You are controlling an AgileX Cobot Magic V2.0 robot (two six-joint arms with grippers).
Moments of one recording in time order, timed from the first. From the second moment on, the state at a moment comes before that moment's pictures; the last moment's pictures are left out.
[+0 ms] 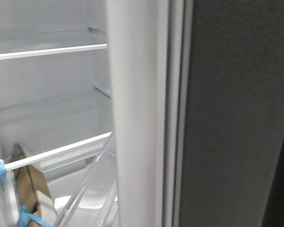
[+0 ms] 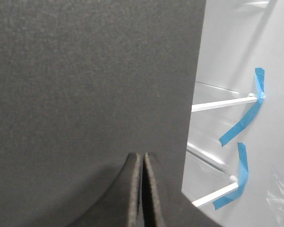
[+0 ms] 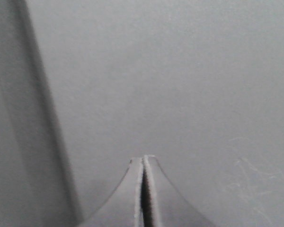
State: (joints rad) left arm -0.02 0.00 0.00 -0.01 -0.02 -0.09; right arm 0.41 0.49 -1.18 0.52 0.61 -0.23
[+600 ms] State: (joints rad) left arm -0.02 0.00 0.00 -0.01 -0.02 -0.09; right arm 0.47 0.64 -1.08 0.53 0.48 -0.24
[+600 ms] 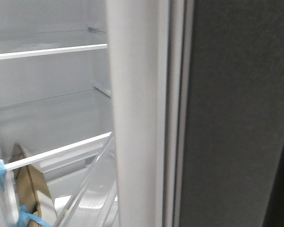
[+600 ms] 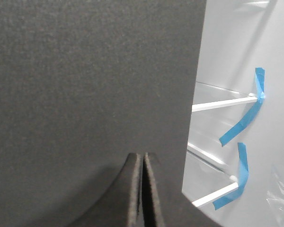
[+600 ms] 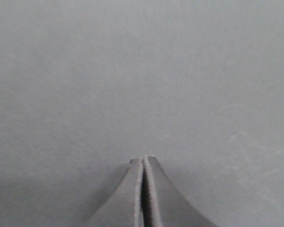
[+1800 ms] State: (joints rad) left arm -0.02 0.00 0.00 -0.01 -0.02 -0.09; right arm 0.69 1.05 -1.08 0.59 0.16 -0.29
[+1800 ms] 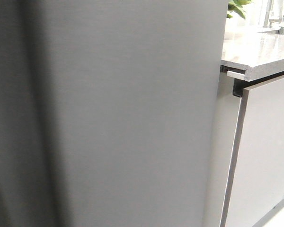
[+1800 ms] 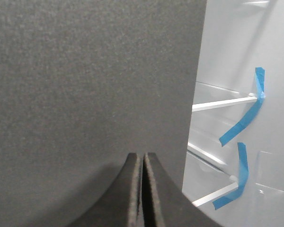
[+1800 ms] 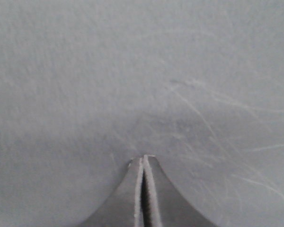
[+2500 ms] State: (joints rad) left arm -0.02 0.00 0.00 -0.01 -0.02 -0.09; right arm 0.70 1.36 -1.37 0.56 0.21 -0.29
